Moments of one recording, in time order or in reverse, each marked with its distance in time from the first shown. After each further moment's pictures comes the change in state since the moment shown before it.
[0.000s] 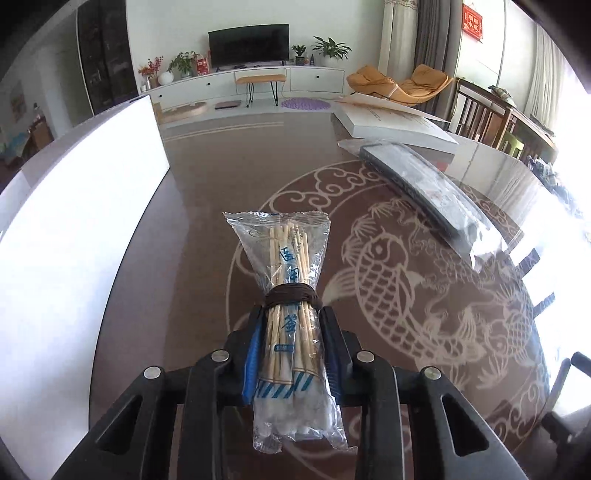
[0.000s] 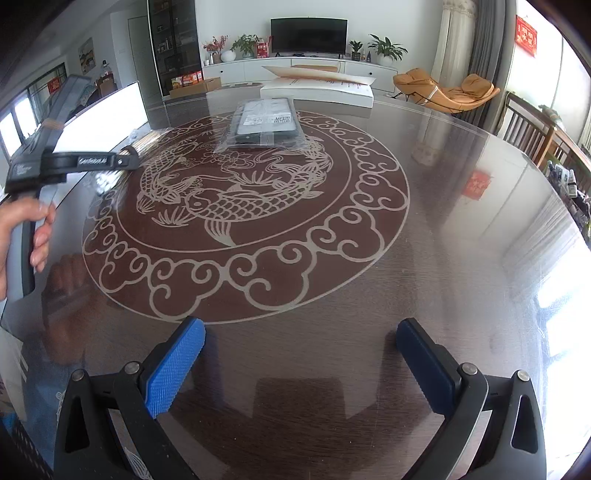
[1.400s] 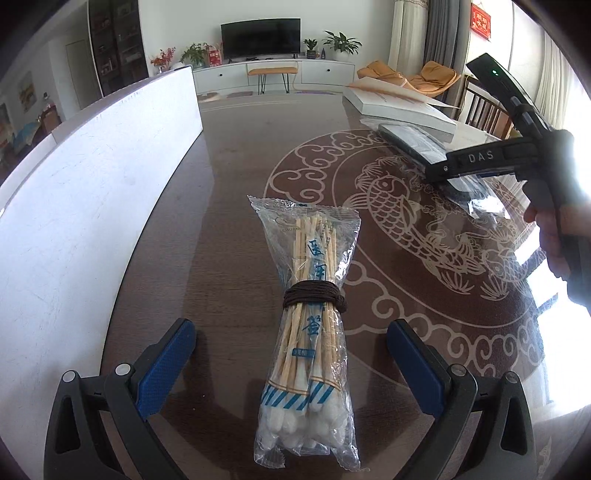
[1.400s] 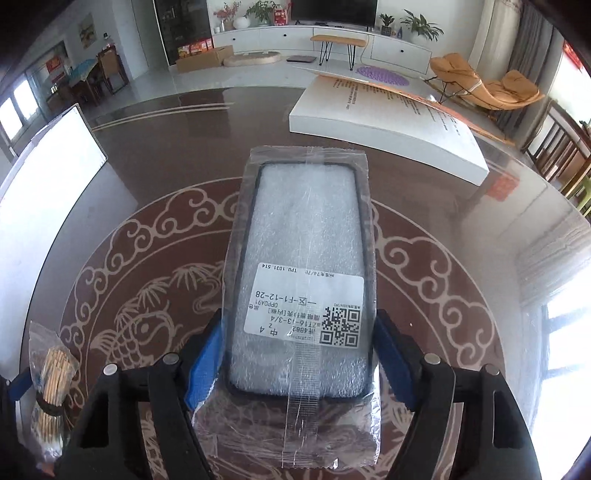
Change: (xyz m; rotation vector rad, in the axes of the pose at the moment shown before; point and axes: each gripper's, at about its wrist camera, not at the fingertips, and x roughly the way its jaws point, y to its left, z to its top) left arm -0.020 0.013 -0.041 -0.037 0.036 0.023; right arm 0.123 0.053 0.187 -0.055 0.137 0.045
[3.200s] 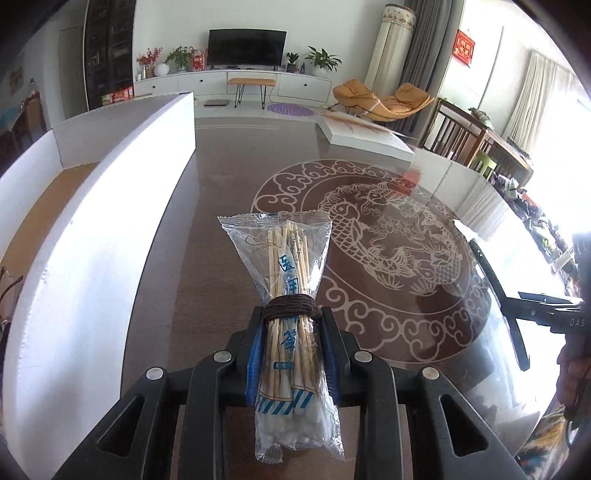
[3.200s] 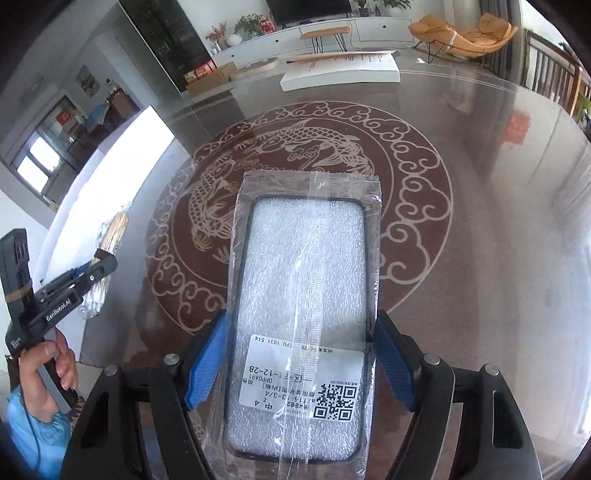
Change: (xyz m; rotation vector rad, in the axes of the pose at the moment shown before) left arm -0.080 0.023 -0.005 -0.053 -0.069 -0.178; right arm -0.127 -0.041 -0.142 0.219 -0.027 0.268
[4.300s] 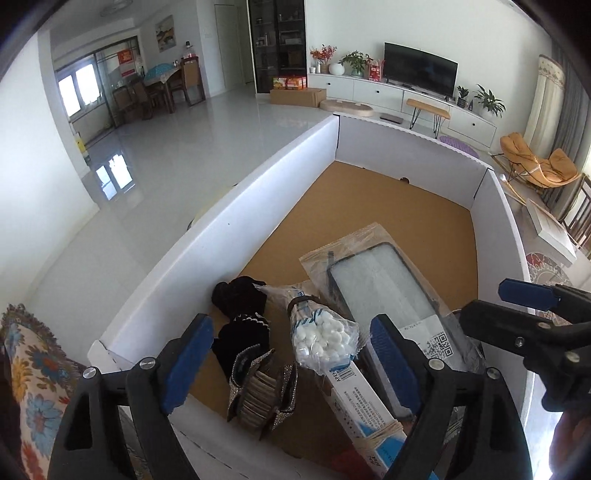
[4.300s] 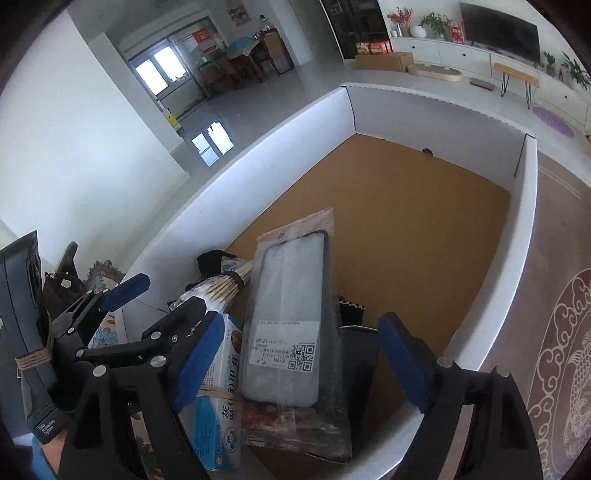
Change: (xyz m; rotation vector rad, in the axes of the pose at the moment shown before) left arm -0.122 0.252 -0.009 -0.339 -0.008 0.553; right arm 0.134 0.421 0.049 -0.479 0.103 0.272
